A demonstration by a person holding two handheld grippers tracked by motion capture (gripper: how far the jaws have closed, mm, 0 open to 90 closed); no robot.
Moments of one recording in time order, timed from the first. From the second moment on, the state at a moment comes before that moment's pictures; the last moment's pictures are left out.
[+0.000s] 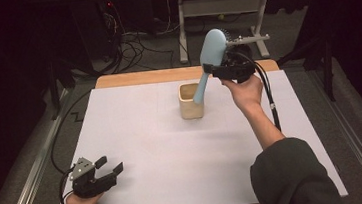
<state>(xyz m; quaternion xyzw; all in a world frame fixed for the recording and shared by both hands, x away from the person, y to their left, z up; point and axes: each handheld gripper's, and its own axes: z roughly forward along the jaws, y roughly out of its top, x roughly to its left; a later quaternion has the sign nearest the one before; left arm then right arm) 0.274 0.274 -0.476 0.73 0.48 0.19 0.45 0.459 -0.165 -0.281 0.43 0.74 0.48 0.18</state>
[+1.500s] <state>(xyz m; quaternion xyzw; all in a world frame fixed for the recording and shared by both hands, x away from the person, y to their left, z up) 0.273 0.274 -0.475 0.73 0.47 0.19 0.45 0.484 -0.142 -0.294 0.45 0.74 0.46 0.21</state>
